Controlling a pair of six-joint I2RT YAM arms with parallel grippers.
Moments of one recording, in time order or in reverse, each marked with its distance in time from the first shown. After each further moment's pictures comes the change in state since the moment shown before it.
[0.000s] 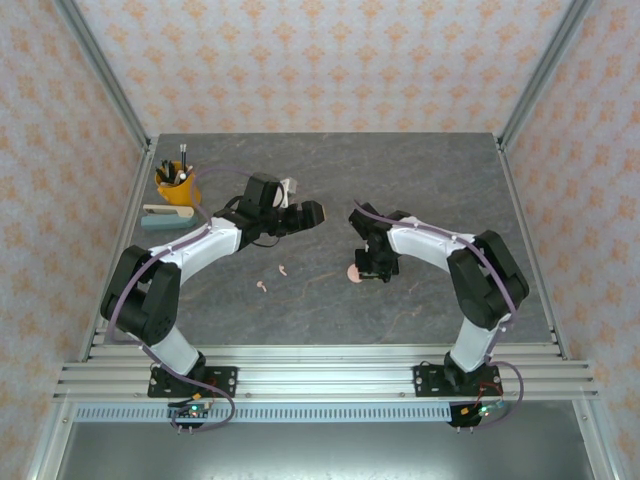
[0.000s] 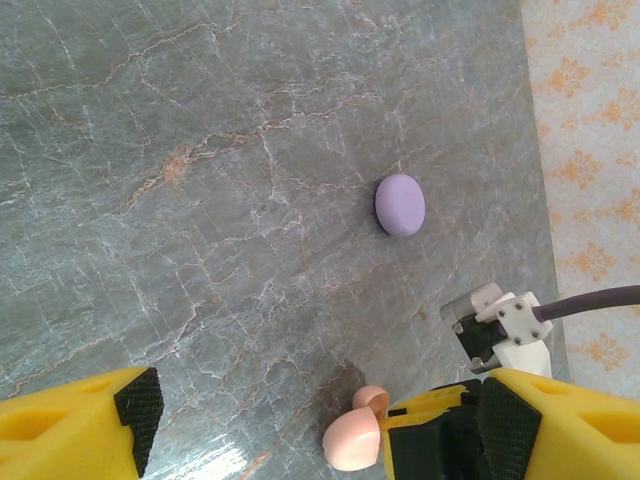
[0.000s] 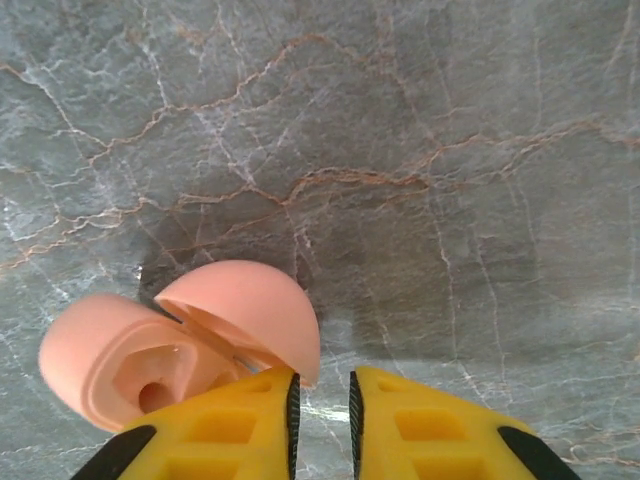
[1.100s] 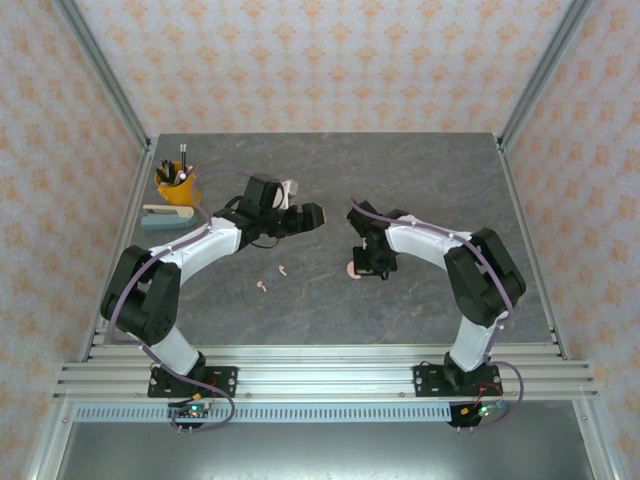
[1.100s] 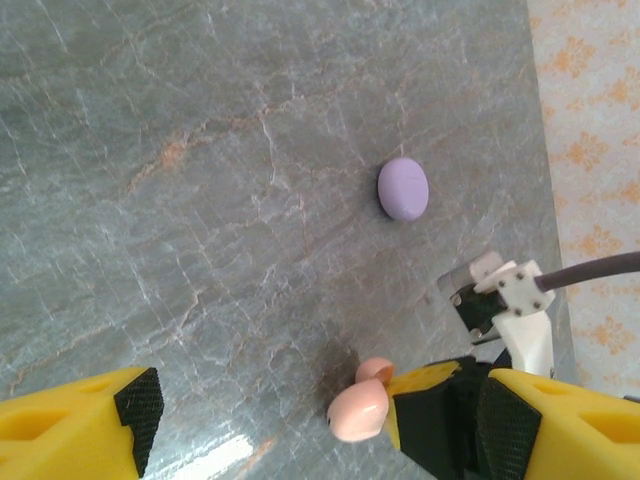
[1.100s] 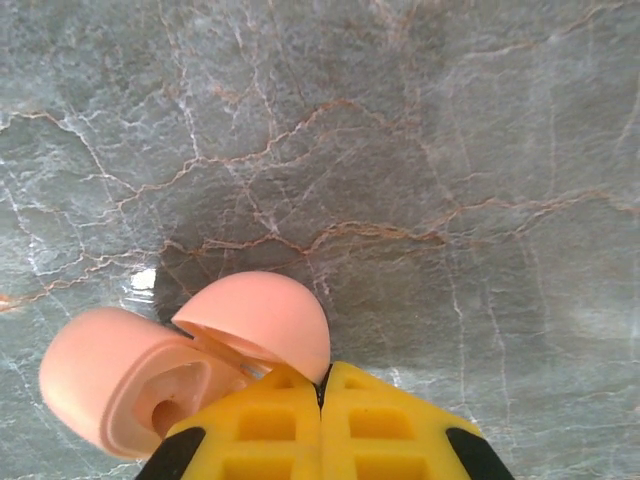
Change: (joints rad) left arm 0.000 0.000 0.003 -0.037 0.028 0.037; right arm -0.001 0.012 0.021 0.026 0.023 -0.047
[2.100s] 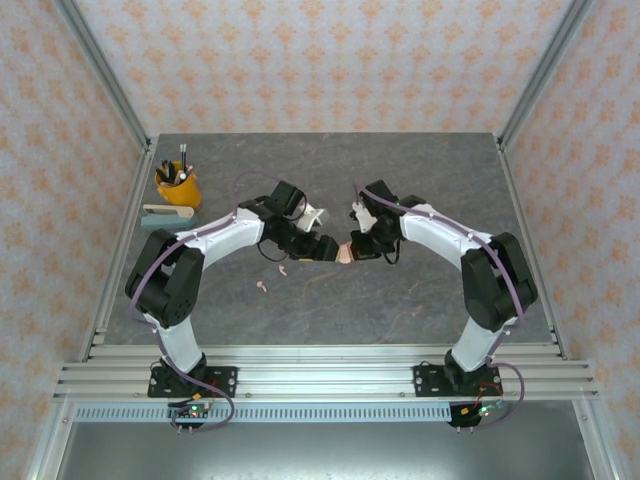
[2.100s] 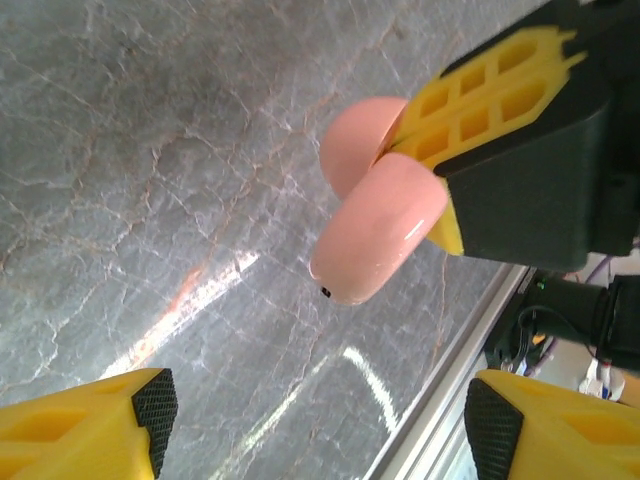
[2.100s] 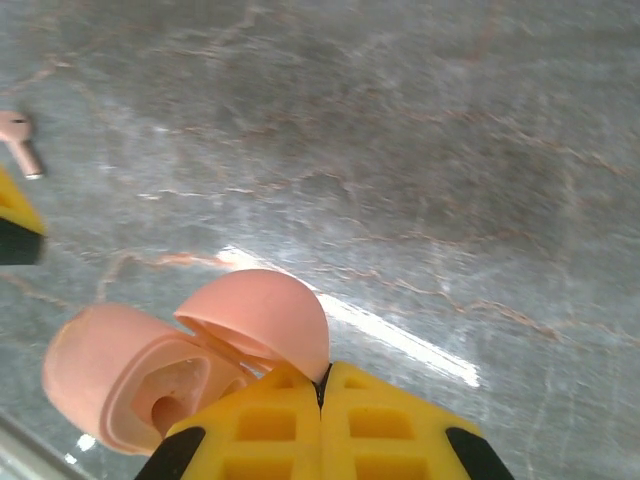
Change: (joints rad) left arm -0.085 0.158 0.162 -0.396 0.266 0.362; right arm -0.084 -0.050 0.087 0.022 -0.294 -0.301
